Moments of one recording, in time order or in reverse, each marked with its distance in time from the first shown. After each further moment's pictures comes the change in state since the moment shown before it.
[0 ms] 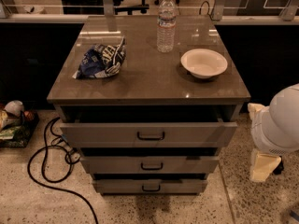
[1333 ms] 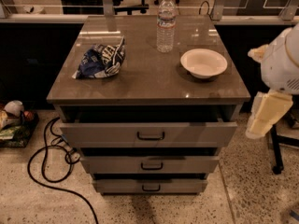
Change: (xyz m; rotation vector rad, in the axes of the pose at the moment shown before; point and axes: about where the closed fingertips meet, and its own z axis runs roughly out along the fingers) arm -0.050 -0.074 -0.128 -0.041 -0.216 0.084
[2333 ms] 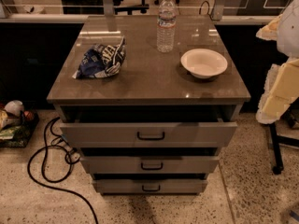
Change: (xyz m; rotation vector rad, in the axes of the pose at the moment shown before) arm -0.016 -0.004 -0.059 -0.083 -0.020 0.051
